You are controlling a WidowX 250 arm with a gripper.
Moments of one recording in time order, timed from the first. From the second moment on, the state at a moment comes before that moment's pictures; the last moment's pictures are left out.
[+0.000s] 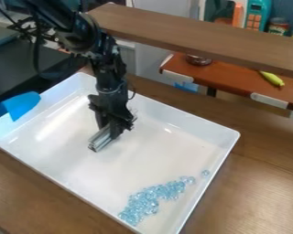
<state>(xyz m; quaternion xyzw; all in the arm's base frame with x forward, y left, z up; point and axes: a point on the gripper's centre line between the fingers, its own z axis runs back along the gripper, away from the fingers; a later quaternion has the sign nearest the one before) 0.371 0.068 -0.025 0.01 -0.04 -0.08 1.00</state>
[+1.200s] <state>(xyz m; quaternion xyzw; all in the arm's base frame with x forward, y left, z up) 0.367 0.051 -0.025 -0.03 0.00 -0.01 1.00</state>
